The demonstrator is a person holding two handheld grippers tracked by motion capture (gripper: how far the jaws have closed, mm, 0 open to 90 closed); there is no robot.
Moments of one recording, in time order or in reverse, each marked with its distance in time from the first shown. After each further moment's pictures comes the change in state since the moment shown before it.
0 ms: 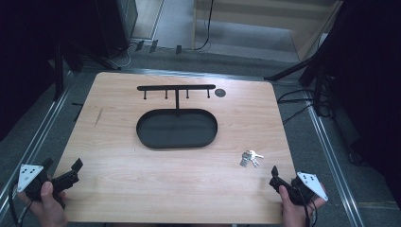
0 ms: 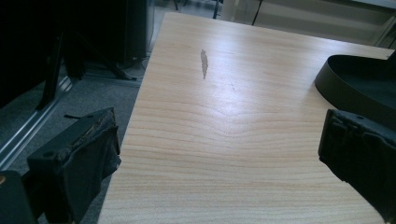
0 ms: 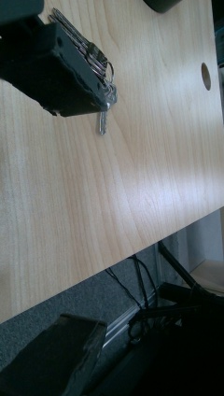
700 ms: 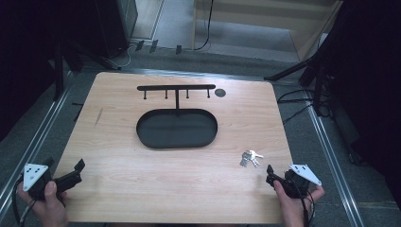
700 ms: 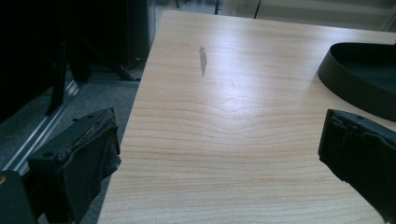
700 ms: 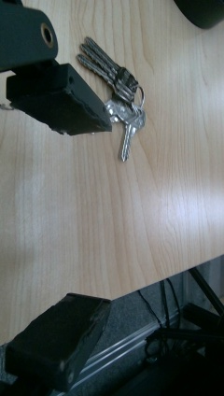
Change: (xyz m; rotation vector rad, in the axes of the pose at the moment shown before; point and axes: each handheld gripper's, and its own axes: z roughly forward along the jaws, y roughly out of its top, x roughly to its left) left arm -0.006 0.000 0.001 0.009 0.014 0.052; right arm 0.018 0.024 0.006 0.194 0.043 -0.109
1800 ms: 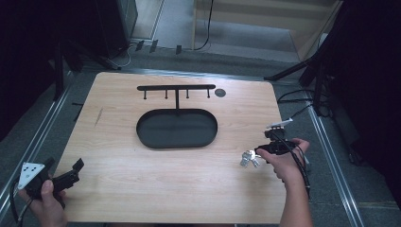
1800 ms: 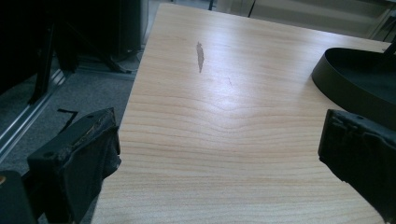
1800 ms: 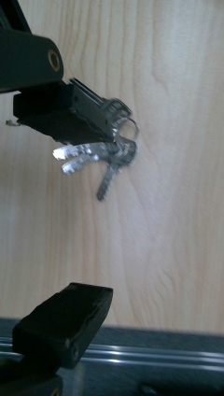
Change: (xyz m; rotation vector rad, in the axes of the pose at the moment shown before) left arm 0.007 0.001 0.002 0.020 -0.038 -0.052; right arm 0.049 0.113 0.048 0.570 -0.042 -0.179
